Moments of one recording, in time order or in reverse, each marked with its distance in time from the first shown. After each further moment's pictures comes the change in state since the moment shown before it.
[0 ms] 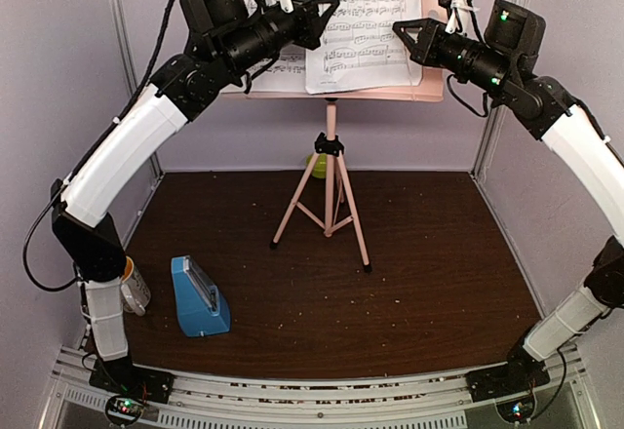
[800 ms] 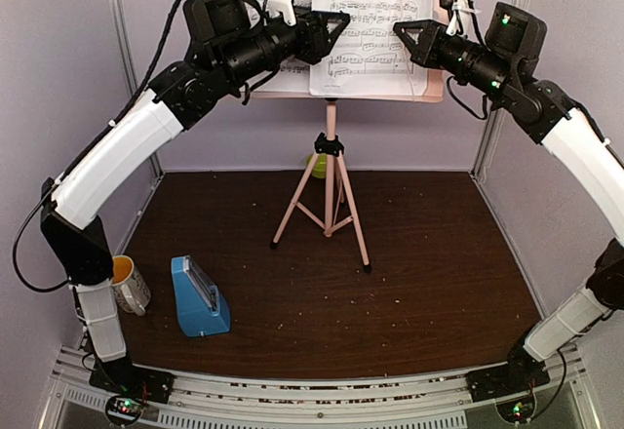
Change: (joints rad) left arm -0.017 -0.072 -0.146 0.011 0.000 -0.005; right arm 0.000 -0.016 -0.041 0.042 -0.002 0.002
